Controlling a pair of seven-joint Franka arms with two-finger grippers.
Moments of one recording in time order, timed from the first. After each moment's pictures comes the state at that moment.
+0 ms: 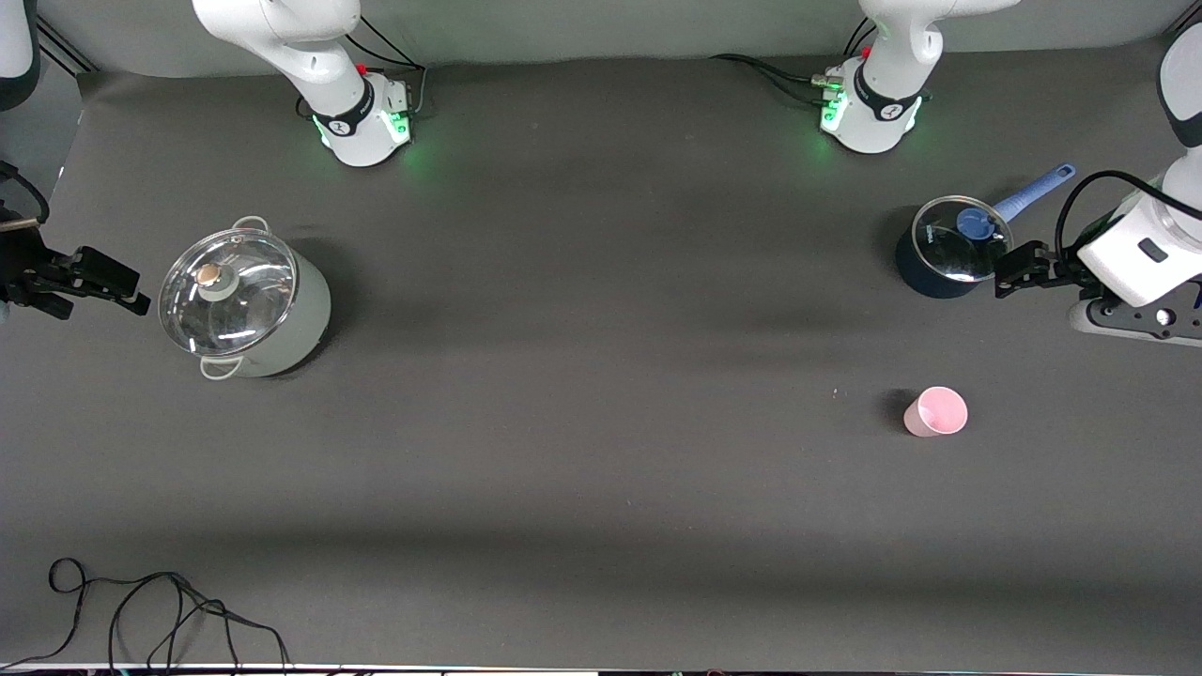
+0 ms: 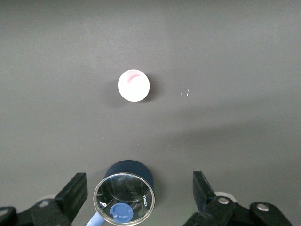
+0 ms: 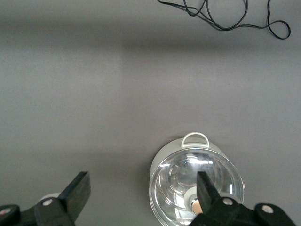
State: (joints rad) left arm 0.07 0.05 -0.12 -1.66 0.02 1.64 0.10; right arm 0.01 0.00 -0.08 -1.64 0.03 1.71 -0.08
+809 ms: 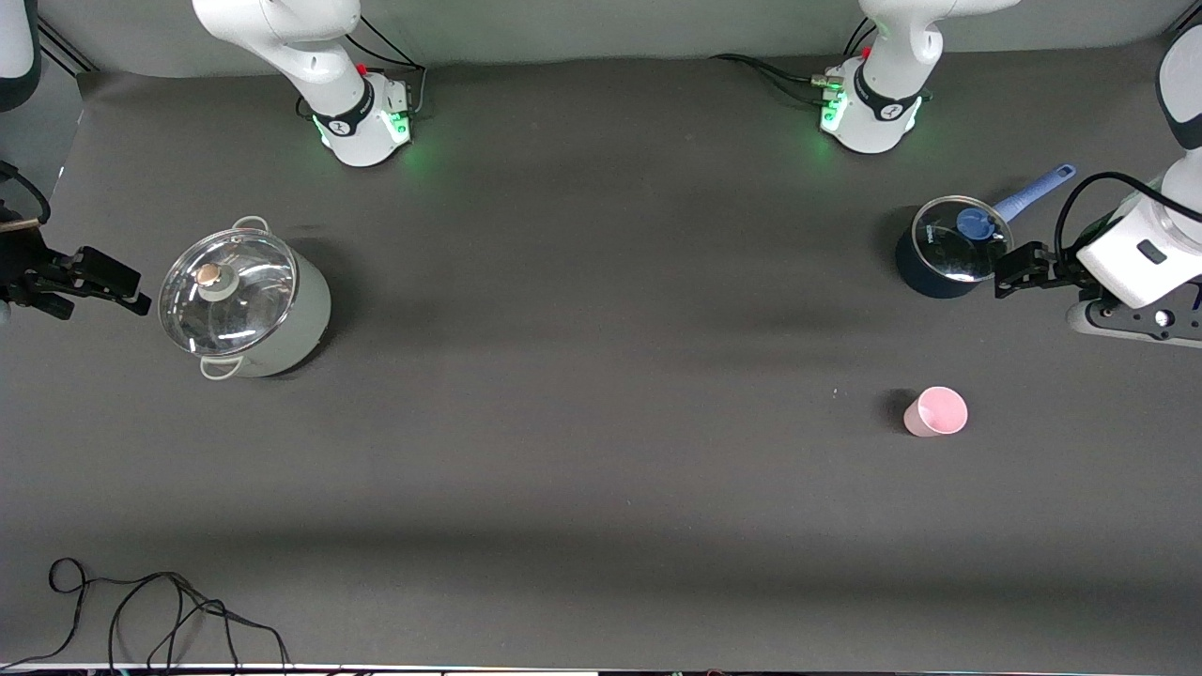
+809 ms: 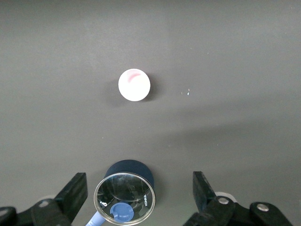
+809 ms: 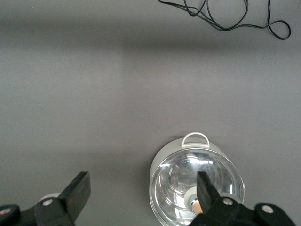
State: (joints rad) left arm 0.07 0.05 -0.12 -1.66 0.02 1.64 0.10; right arm 0.01 0.00 -0.08 -1.64 0.03 1.71 -0.08
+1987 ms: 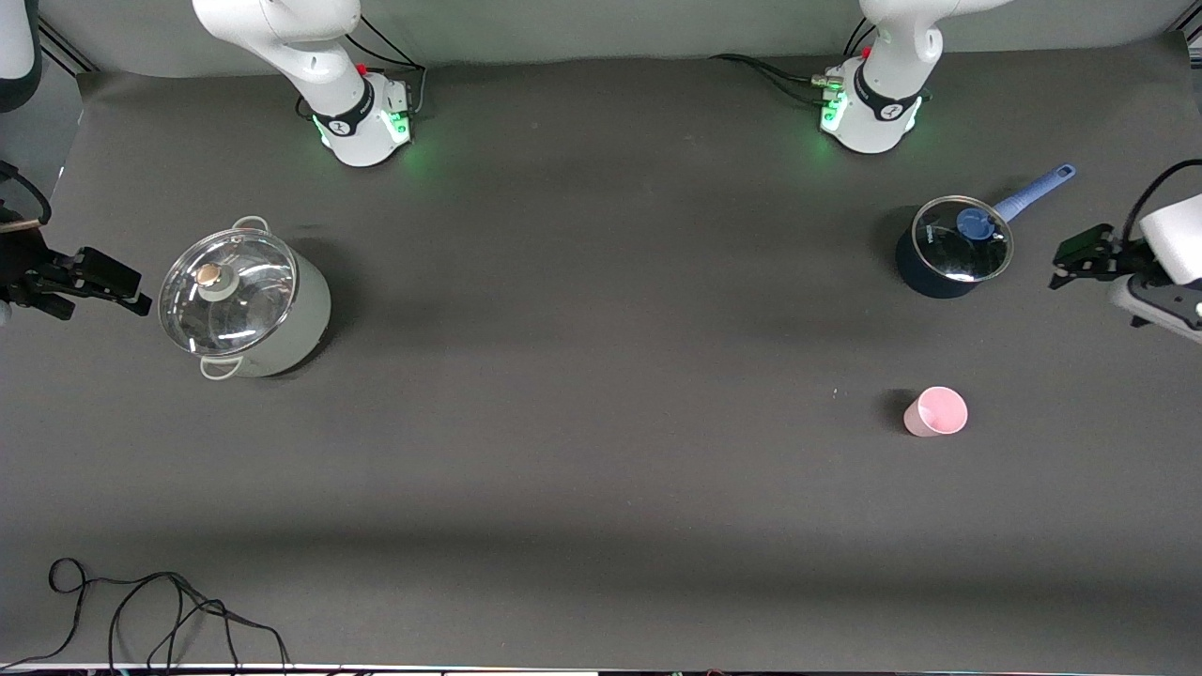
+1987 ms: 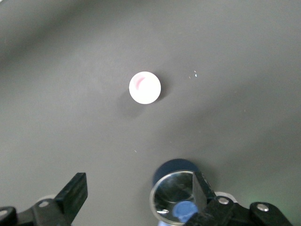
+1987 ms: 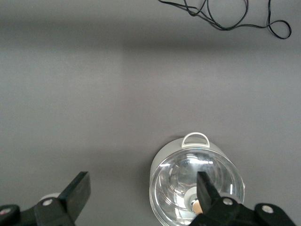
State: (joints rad) left arm 0.20 0.06 -0.11 -1.65 -0.02 1.68 0.73; right arm 0.01 0.00 -0.08 -1.64 0.03 1.71 -0.08
